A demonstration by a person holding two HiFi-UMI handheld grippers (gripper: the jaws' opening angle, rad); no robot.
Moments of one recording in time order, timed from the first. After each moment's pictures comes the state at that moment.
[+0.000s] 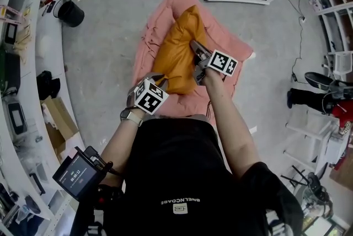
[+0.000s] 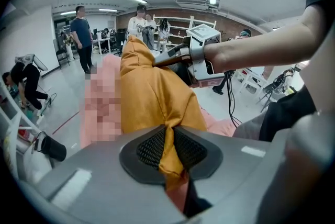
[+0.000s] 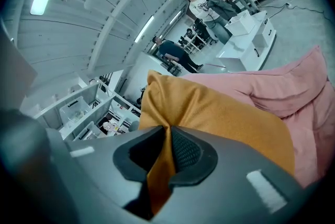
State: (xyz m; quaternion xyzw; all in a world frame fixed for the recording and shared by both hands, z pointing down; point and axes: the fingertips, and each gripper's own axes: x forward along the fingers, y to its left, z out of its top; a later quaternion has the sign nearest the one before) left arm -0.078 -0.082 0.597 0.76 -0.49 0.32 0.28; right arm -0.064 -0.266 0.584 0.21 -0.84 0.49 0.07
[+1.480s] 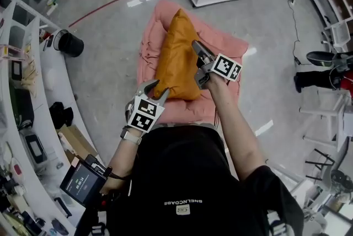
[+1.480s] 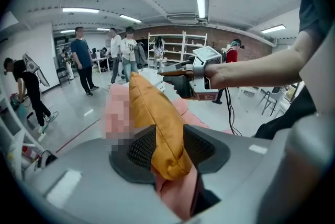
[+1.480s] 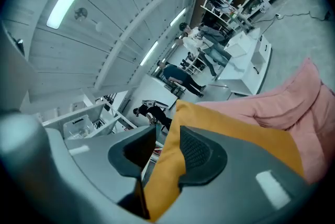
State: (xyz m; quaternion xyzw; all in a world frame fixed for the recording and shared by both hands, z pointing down) left arm -0.093 -0.070 0.504 0.79 -0.50 0.28 0.21; right arm -0.037 -0.268 0.494 0.25 -0.84 0.47 -0.05
